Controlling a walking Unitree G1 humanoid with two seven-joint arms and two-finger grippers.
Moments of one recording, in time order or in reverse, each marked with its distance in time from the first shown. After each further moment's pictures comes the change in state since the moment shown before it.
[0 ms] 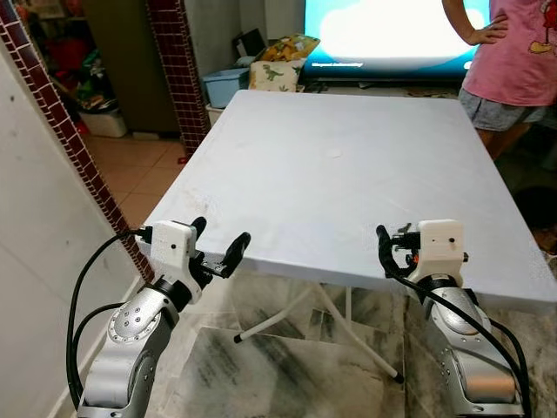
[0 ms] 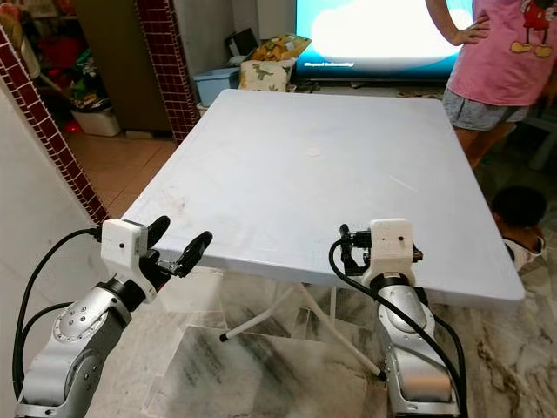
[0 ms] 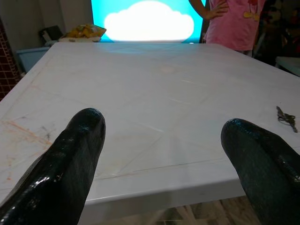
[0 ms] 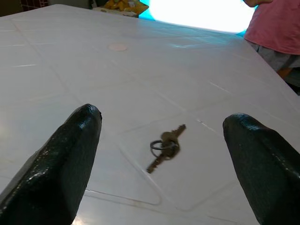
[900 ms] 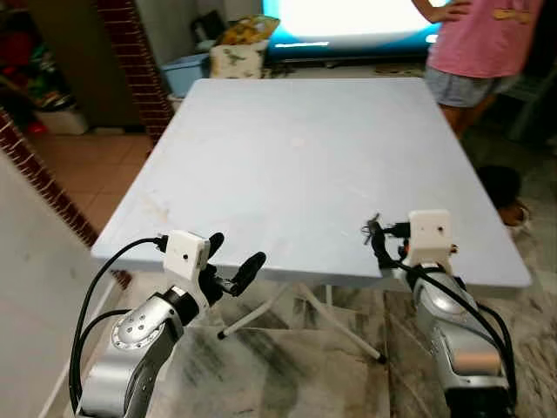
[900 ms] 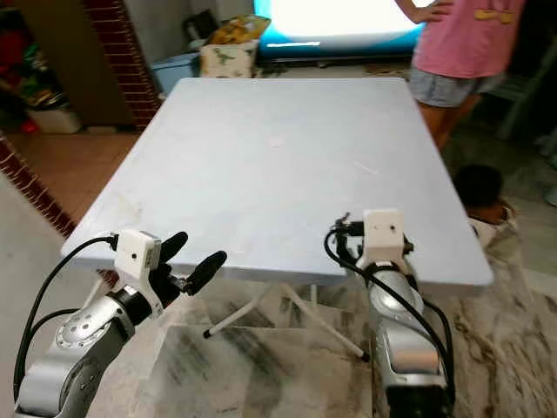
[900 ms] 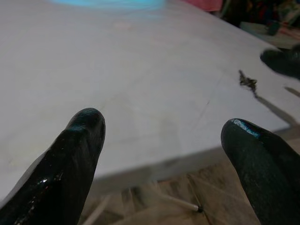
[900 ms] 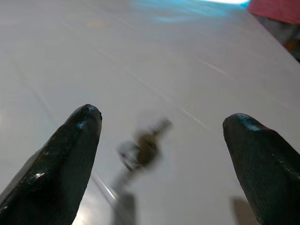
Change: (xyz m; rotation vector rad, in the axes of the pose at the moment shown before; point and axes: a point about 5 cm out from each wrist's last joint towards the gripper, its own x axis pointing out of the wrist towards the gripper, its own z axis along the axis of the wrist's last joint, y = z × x) left arm -0.012 -0.014 -0.013 -0.062 0.126 -0.120; right arm 0.029 0.011 0.010 0.026 0.034 0.037
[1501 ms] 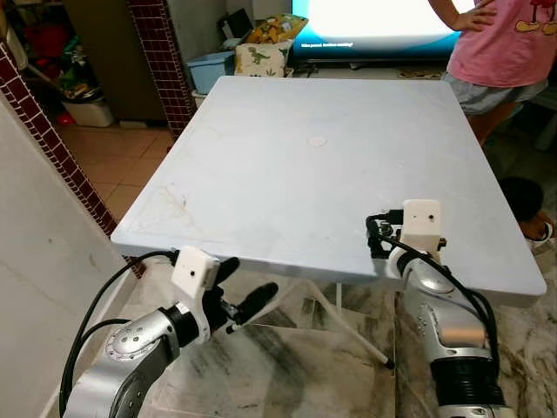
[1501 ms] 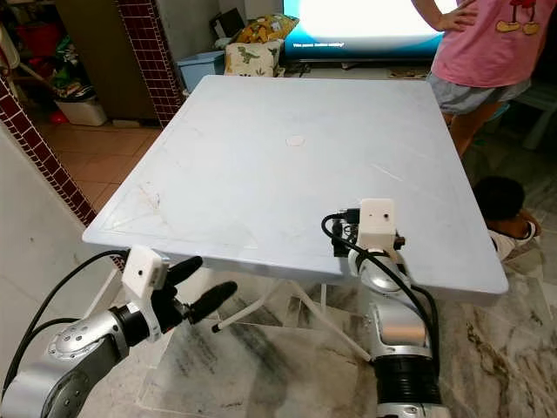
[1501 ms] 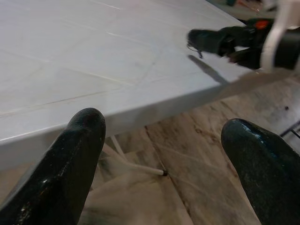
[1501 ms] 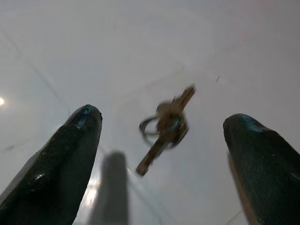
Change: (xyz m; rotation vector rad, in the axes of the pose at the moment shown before) left arm -0.009 -0.021 -0.005 -0.024 0.123 -0.209; right arm 0.015 0.006 -0.020 0.078 0.151 -0.049
